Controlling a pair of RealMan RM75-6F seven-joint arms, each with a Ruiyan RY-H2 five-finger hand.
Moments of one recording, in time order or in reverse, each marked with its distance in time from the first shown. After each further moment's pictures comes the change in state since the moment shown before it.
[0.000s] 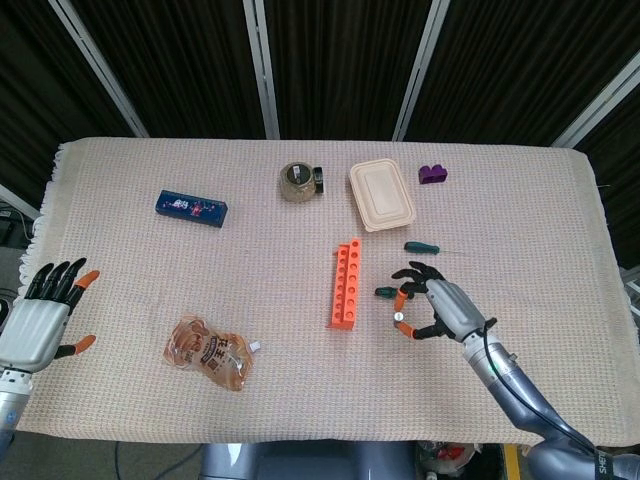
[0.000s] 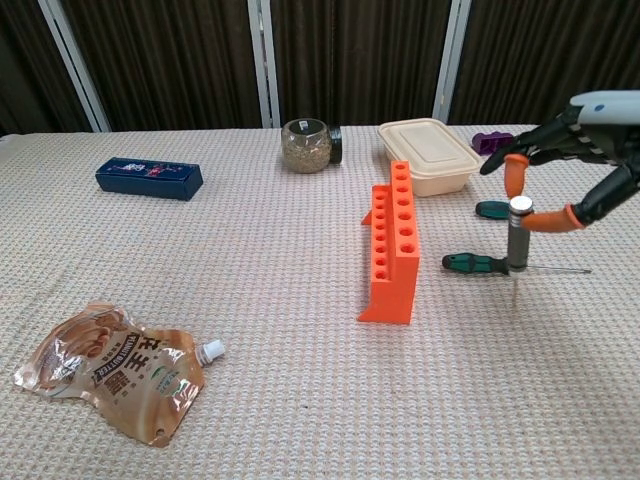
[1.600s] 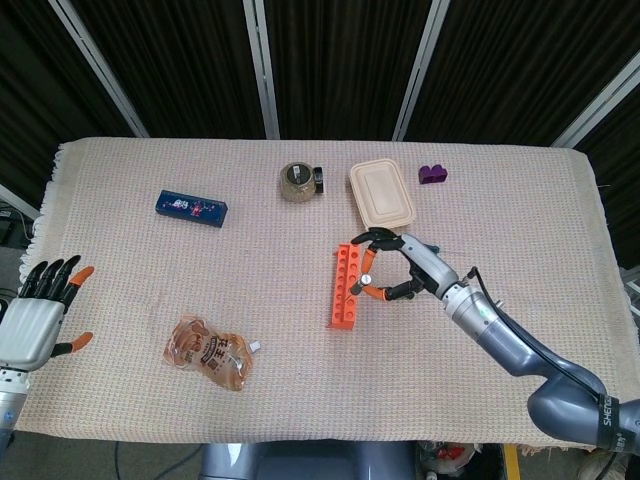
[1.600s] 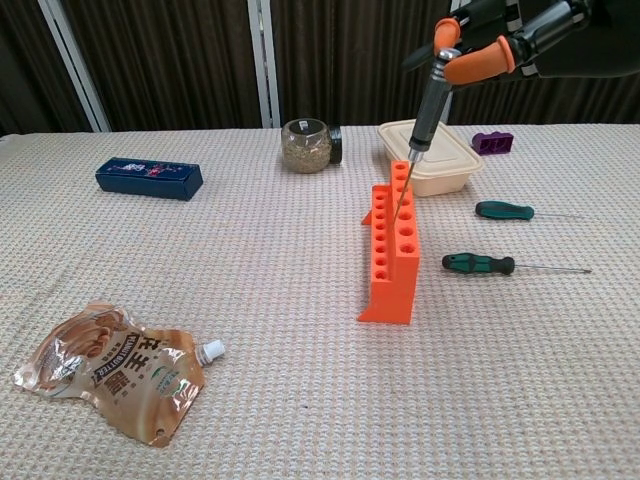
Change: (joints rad) left arm 0.003 -0.005 -0.009 0.011 -0.015 0.019 -0.011; right arm 0.228 0.120 0.125 0.066 -0.049 -0.249 0.638
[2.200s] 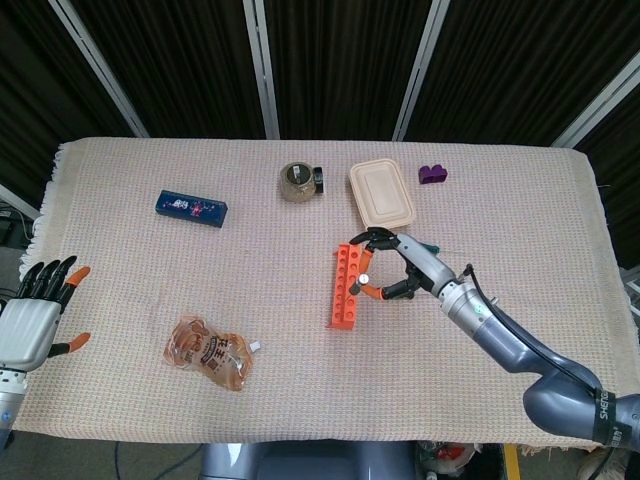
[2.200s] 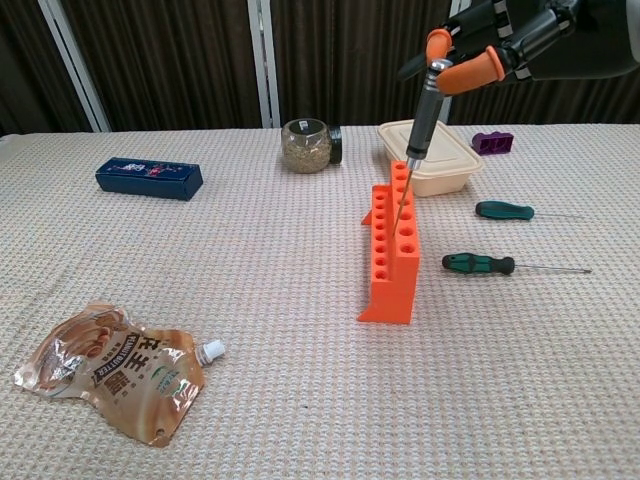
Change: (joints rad) left arm 0.003 0.002 0.000 0.005 -0.011 -0.002 -0.009; right arm 0.032 0.010 0.001 -0.005 0.078 -0.027 -0.089
